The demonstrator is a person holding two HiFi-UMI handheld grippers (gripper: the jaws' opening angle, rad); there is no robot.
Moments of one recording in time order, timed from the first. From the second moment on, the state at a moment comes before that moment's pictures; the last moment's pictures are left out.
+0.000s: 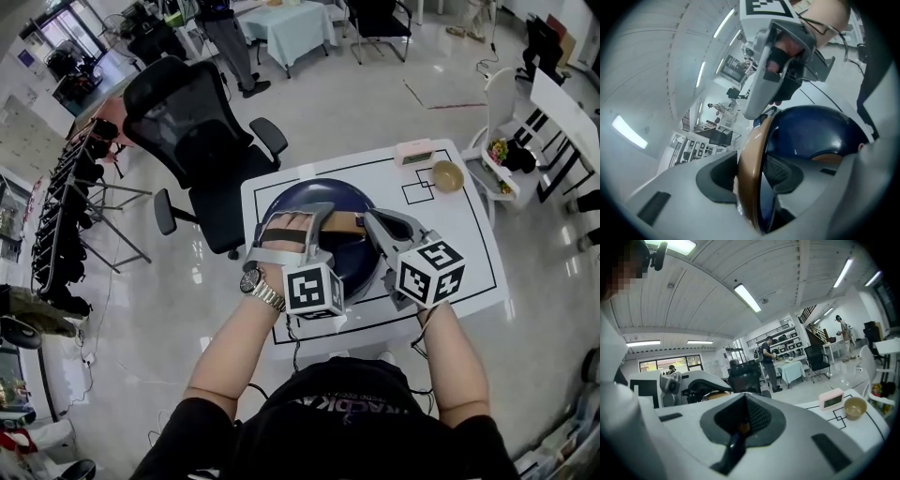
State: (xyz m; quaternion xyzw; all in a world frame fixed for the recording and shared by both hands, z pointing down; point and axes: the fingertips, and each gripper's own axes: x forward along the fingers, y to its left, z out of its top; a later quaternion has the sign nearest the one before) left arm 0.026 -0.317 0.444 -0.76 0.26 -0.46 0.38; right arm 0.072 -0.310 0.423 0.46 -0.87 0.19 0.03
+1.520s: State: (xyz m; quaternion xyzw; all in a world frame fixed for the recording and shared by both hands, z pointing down) left arm -0.101 -0.335 0.340 -0.82 0.45 -0.27 0.22; right arm 0.076 -0.333 0.339 0.45 -0.88 0.11 -0.06
